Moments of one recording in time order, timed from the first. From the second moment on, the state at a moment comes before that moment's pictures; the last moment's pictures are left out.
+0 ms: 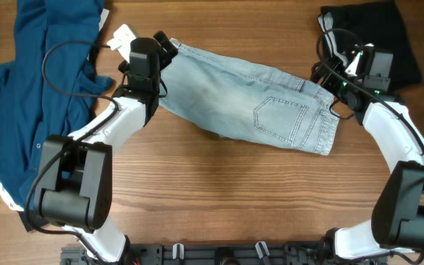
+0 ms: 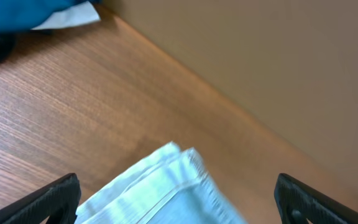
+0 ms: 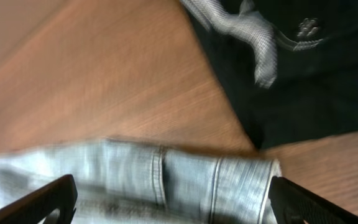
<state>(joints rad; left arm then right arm) -0.24 1.84 1.08 0.25 -0.27 -0.70 -0.14 1.67 1.04 -0.25 -0.20 0.40</state>
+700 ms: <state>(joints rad) -0.20 1.98 1.09 0.00 -0.18 -0.28 -0.14 1.67 1.04 -0.47 -0.30 0.33</state>
